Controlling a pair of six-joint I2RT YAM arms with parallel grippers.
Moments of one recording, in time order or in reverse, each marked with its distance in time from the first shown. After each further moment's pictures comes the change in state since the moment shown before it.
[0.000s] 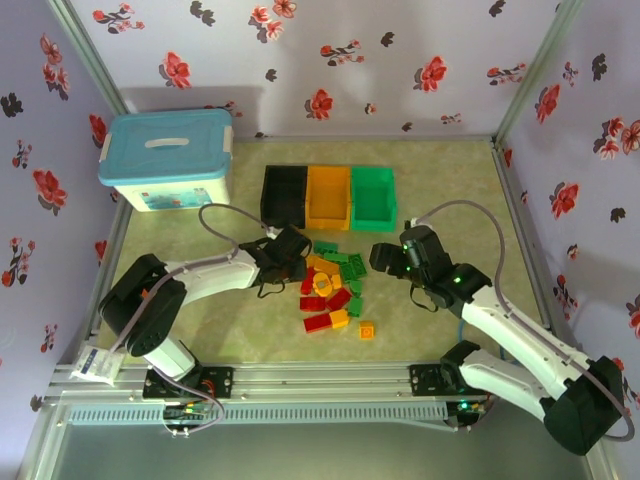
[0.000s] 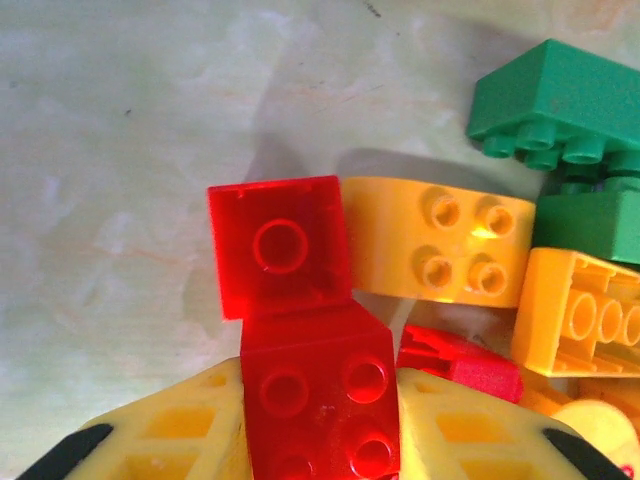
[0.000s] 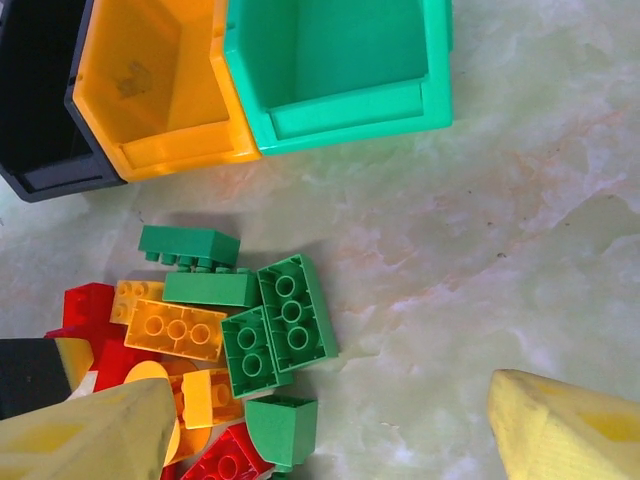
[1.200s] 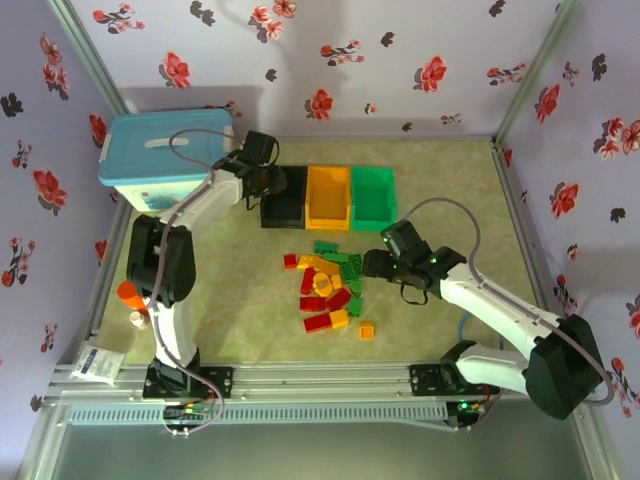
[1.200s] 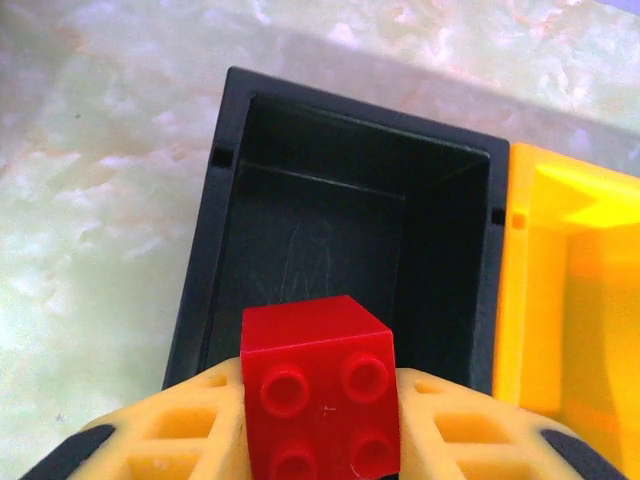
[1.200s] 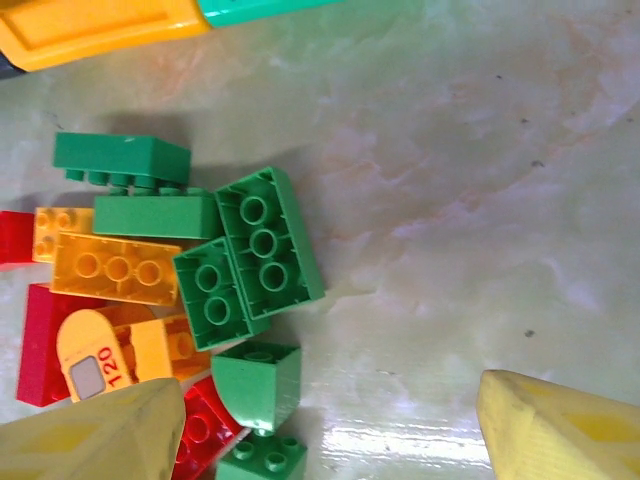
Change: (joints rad) left arm 0.406 0.390 0.765 -0.193 0.114 0.275; right arm 0.010 0.227 0.065 -0.053 -0.089 0.024
